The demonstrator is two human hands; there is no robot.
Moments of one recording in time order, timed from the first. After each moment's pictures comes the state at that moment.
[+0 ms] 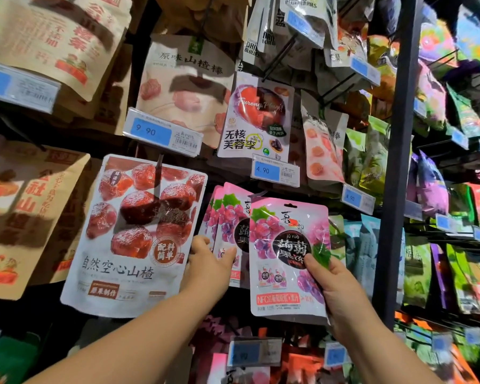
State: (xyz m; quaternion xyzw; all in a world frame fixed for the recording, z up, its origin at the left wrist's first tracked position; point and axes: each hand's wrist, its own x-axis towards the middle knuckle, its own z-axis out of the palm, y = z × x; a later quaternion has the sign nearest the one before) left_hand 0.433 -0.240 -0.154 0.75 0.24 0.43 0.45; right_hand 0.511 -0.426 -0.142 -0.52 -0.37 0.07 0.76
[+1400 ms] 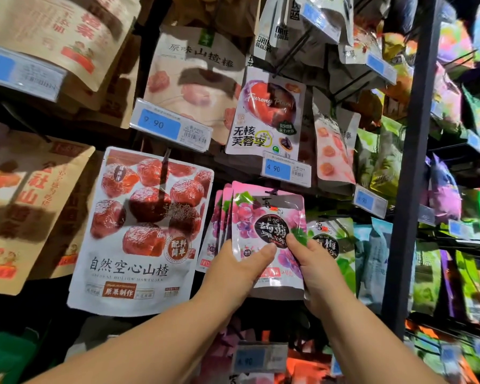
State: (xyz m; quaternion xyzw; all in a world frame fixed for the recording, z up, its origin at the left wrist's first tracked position) left_hand 0.437 -0.256 -0.159 0.69 0.01 0.42 0.59; right_hand 0.542 -0.370 -0.127 -0.58 -0.40 0.02 0.71
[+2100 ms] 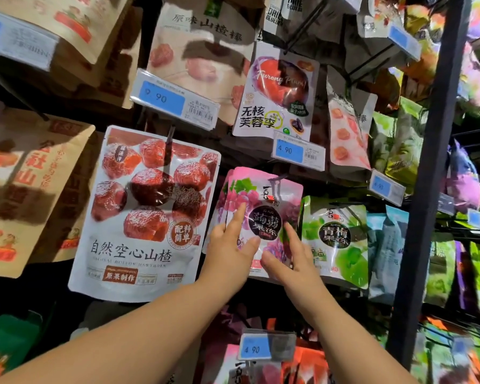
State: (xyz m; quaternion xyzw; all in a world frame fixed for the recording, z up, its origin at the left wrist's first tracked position) left_hand 0.450 -0.234 -0.162 0.77 0.07 0.46 0.44; right_hand 0.538 -0.355 -0.164 -0.70 -0.47 -0.09 0.53
